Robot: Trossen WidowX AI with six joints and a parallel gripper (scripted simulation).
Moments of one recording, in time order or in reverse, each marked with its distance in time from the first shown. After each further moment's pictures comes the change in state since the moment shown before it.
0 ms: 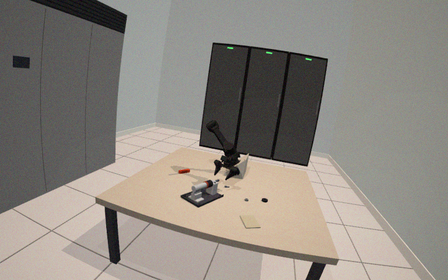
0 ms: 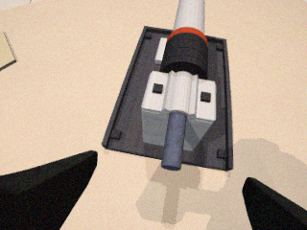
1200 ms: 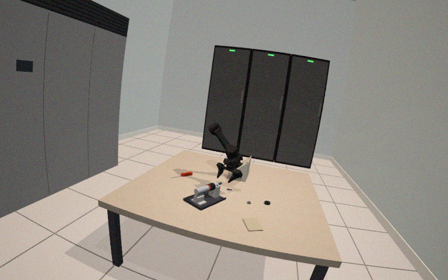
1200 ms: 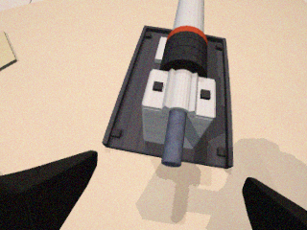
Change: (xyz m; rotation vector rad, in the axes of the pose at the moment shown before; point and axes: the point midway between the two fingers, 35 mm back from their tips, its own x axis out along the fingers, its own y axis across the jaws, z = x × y) arm -0.002 0.000 -0.002 0.003 -0.001 0.000
